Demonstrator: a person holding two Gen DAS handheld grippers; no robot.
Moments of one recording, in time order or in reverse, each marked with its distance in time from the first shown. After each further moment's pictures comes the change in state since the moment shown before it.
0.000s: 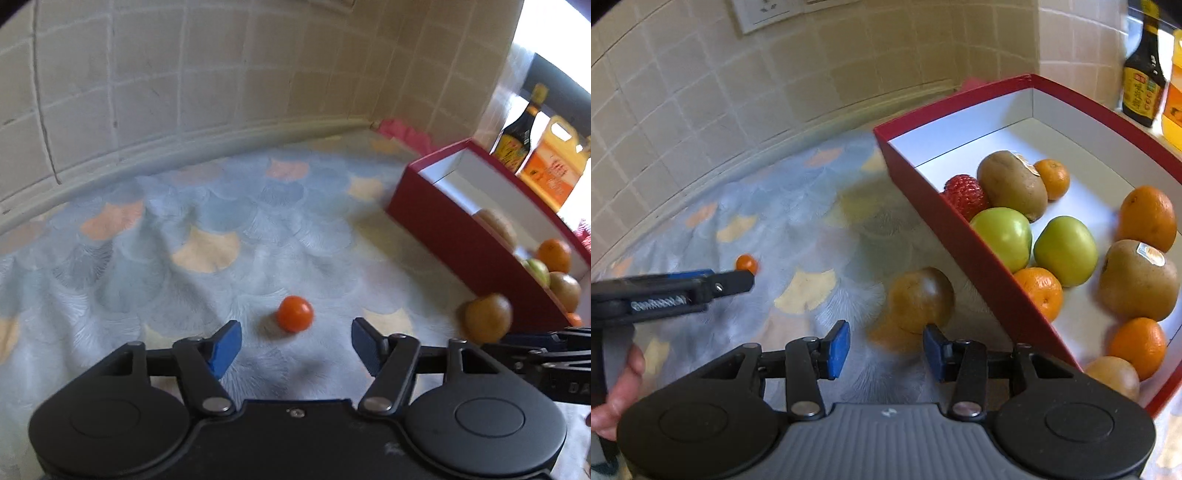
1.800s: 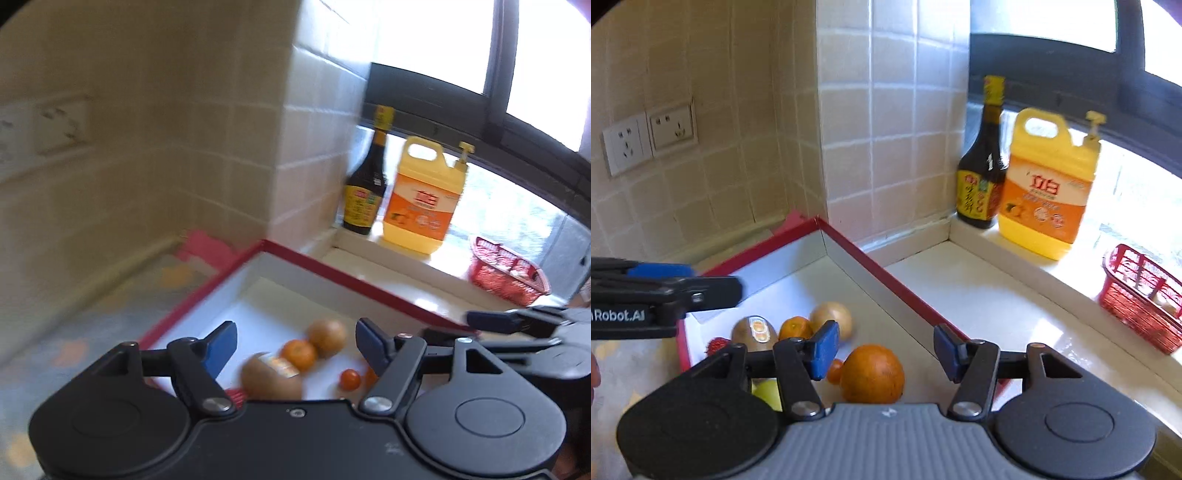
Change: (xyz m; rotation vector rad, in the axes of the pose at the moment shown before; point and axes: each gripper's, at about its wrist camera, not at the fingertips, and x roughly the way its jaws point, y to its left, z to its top) left arm -0.025 -0.225 0.090 0.273 -0.217 -0.191; right arm -0.110 -0.138 0.055 0.050 -0.323 -0.278
